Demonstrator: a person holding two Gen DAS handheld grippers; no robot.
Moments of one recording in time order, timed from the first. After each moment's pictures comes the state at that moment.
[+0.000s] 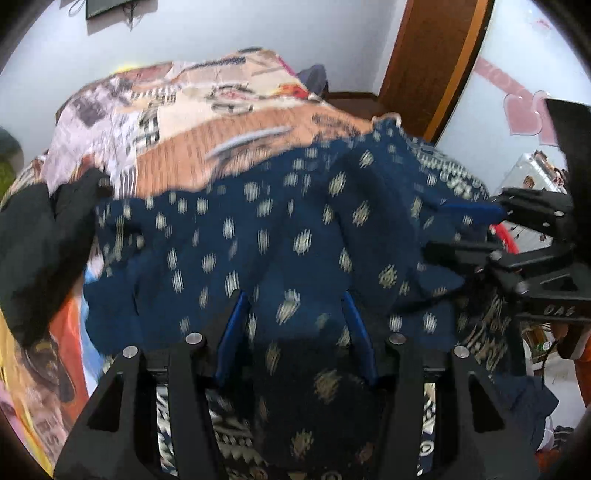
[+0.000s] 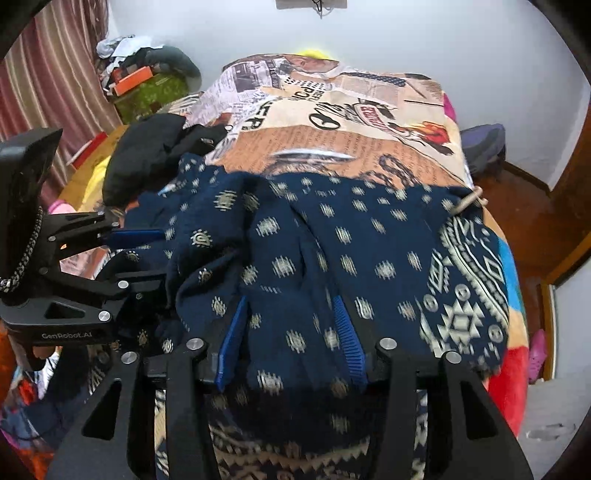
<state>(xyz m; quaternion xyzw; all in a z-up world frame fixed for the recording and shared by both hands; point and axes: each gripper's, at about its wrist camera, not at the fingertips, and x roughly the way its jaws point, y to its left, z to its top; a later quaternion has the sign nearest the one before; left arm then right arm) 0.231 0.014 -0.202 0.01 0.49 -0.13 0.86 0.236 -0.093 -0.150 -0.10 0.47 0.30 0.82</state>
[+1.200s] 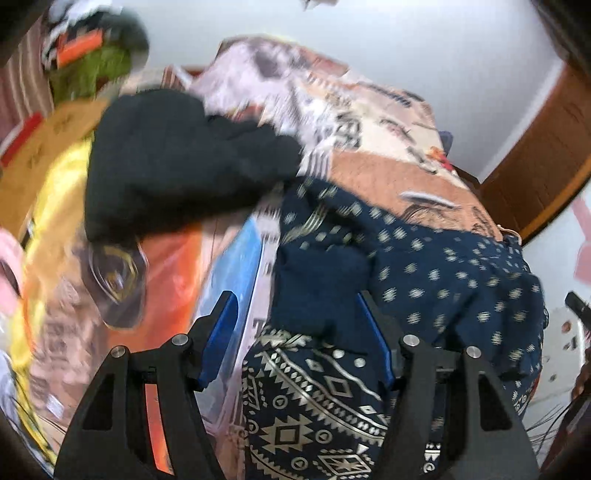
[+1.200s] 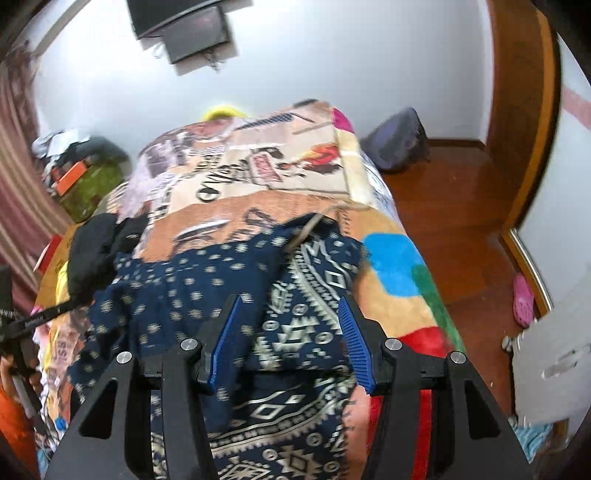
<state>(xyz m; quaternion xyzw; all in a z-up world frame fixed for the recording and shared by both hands) 0.212 0.172 -0.206 -0.19 0.47 0.08 0.86 0.280 -0.198 -0.118 0.04 0.44 0.17 0.88</state>
